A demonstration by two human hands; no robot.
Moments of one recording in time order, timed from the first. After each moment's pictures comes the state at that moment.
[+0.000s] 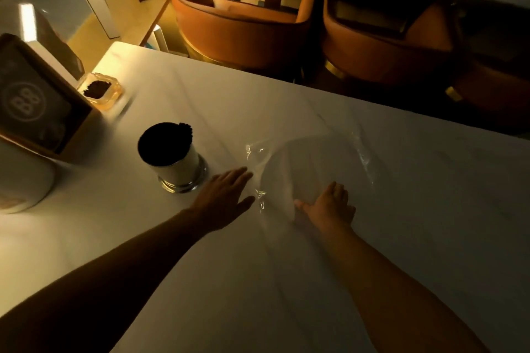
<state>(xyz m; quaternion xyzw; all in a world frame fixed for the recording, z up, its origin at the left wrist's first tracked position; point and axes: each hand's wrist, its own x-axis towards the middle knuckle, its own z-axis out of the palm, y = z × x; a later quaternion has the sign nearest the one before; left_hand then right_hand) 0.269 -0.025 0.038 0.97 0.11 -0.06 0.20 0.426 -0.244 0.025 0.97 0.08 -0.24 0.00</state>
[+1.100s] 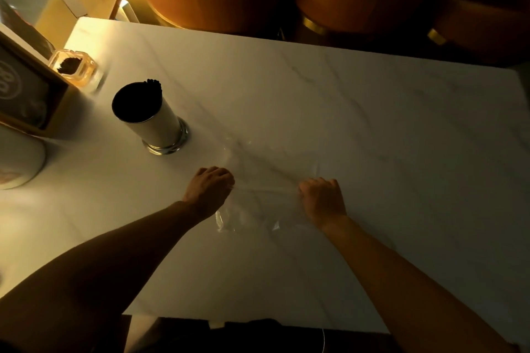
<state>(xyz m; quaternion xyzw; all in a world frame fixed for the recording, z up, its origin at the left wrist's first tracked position) 0.208 -0.080 0.016 0.98 0.08 -0.07 0.19 0.340 -0.342 0.039 0.93 0.34 -0.13 0.01</state>
